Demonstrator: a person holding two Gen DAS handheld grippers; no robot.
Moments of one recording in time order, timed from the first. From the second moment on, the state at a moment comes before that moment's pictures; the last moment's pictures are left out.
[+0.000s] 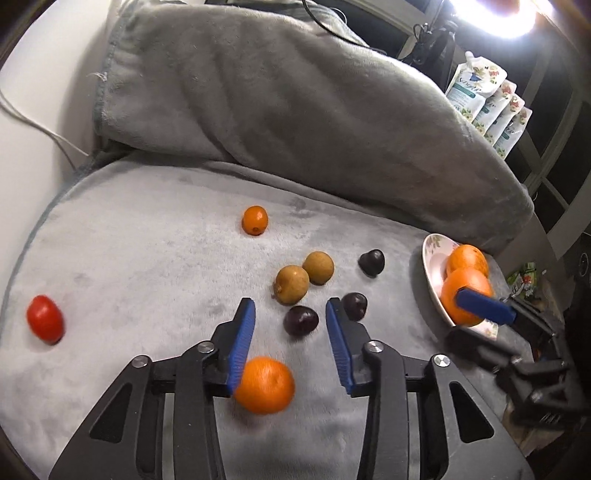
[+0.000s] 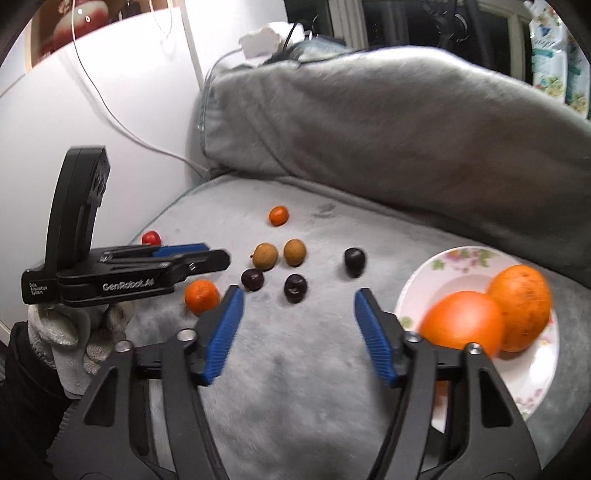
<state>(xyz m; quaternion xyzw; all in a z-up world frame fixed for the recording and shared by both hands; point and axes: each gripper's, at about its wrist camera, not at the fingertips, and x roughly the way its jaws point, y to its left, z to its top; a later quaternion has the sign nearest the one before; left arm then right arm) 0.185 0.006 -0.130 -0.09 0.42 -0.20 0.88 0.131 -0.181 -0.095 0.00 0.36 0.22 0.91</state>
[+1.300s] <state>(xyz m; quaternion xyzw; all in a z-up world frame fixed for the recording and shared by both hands) 0.224 -0.021 -0.158 -0.07 0.46 -0.19 0.86 0.199 -0.147 -0.153 -0.02 0.42 0.22 0.88</state>
